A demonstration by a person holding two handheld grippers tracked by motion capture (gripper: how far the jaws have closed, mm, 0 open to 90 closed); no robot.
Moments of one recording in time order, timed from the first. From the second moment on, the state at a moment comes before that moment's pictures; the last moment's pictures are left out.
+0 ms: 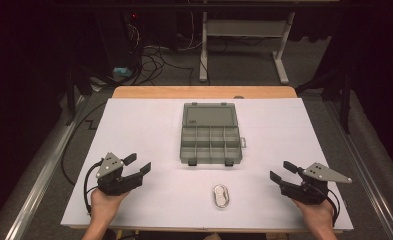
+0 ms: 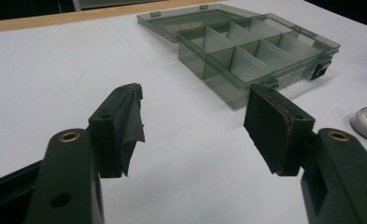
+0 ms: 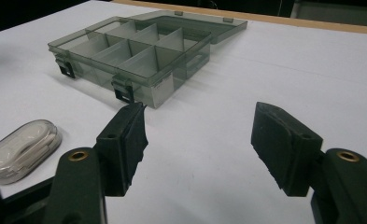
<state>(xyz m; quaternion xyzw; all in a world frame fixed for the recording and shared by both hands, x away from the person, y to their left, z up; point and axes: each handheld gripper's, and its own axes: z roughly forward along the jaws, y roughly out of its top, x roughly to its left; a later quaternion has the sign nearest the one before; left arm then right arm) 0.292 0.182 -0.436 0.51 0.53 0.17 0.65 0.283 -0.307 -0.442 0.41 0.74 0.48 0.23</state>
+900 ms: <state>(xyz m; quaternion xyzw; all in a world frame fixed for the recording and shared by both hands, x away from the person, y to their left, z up) 0.270 0.212 -0.457 0.49 0.54 0.20 0.65 0.254 -0.332 -0.462 0.42 0.70 0.51 0.27</state>
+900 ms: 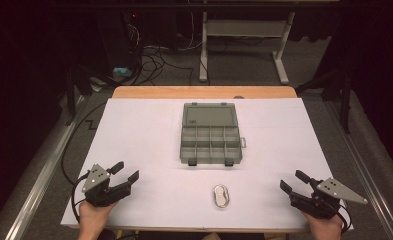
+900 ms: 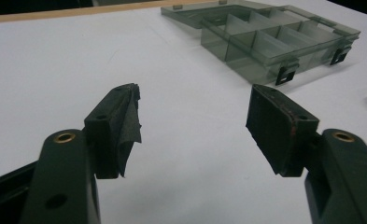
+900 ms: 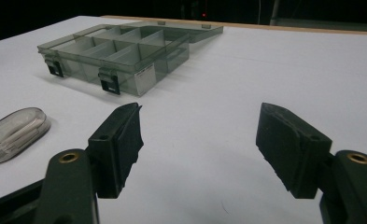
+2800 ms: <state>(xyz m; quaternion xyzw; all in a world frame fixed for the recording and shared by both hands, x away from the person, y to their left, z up) 0.269 0.210 -0.462 0.49 0.54 0.18 0.66 0.256 -0.280 -0.443 0.42 0.75 0.47 0.20</state>
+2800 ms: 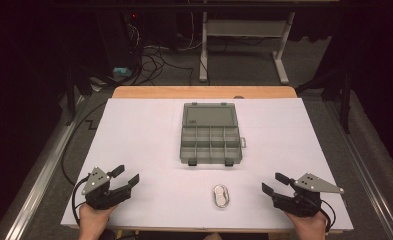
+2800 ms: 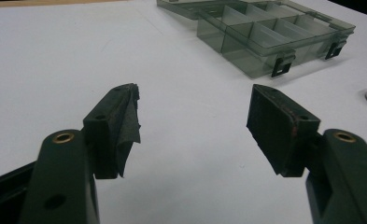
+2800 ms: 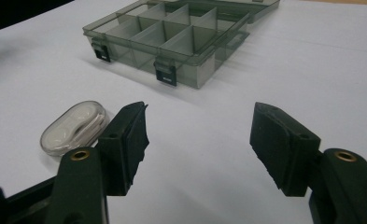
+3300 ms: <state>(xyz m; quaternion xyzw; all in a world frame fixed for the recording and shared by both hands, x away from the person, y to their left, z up) 0.269 0.210 -0.462 0.49 0.54 0.18 0.66 0.262 -0.259 -0.442 0.42 0.77 0.45 0.17</state>
